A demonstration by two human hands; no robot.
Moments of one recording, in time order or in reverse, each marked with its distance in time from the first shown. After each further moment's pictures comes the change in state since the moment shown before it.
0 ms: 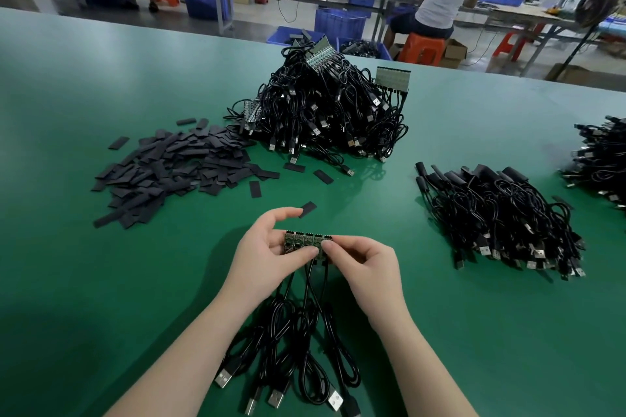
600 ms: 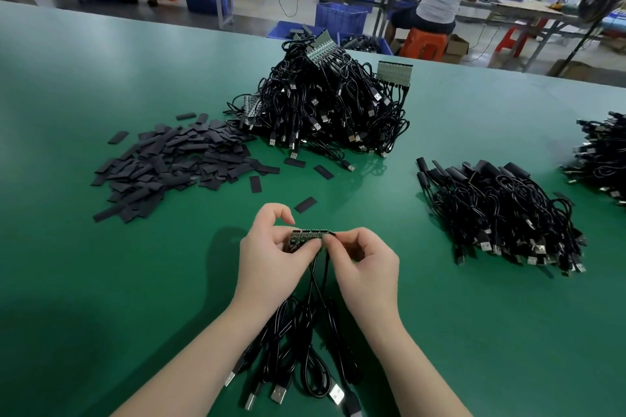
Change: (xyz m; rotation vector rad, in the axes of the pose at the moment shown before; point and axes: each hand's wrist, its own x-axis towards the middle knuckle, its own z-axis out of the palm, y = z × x) left_hand -0.009 0.011 0.020 0.100 0.232 0.093; right_hand -0.008 0.002 0.013 -0.152 0.189 -0.204
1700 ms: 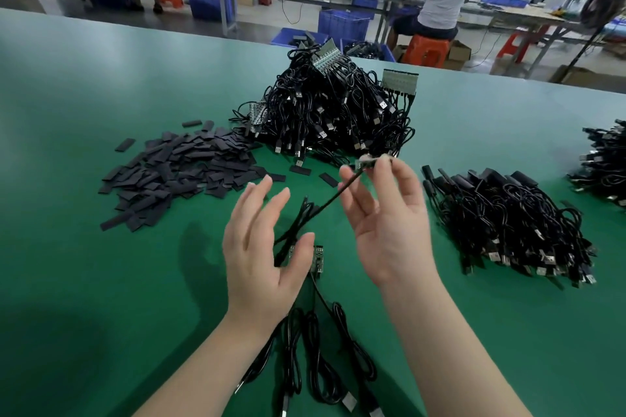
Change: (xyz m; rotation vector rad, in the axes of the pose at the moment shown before) left_hand 0.001 -0.004 -0.013 0.325 0.335 0.647; right_hand 0.044 -0.087 -0.006 1.101 0.025 0.324
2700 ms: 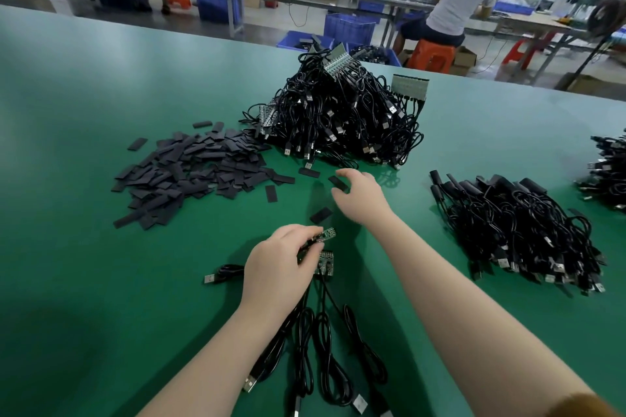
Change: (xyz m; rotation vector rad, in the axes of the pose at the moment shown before) left_hand -0.005 -0.018 0.010 0.167 -0.451 -0.373; right_hand 0.122 0.052 -0.039 -1.738 -0.262 -0.014
